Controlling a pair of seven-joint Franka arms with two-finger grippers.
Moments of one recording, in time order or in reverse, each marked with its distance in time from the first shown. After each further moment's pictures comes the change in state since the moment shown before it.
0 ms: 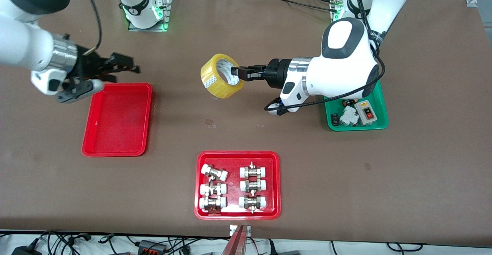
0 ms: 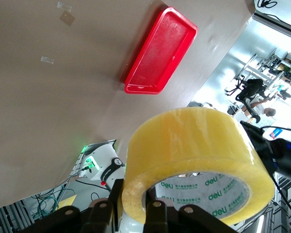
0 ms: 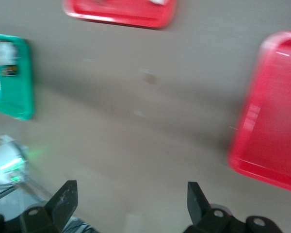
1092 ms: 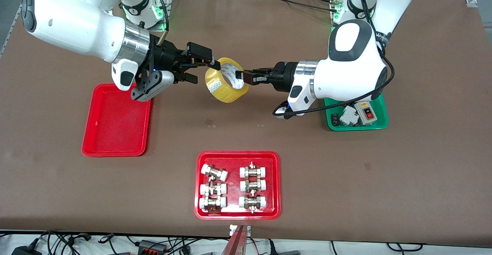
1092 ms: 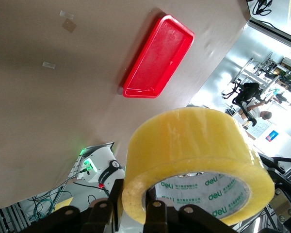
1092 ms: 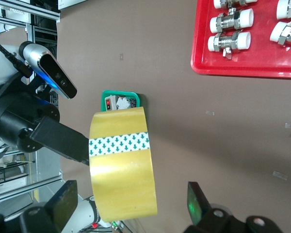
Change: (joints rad) left arm 0.019 0.000 0.001 0.006 0.000 -0.008 -0.002; right arm 0.245 0.155 -0.001 0.207 0.270 0.287 0.259
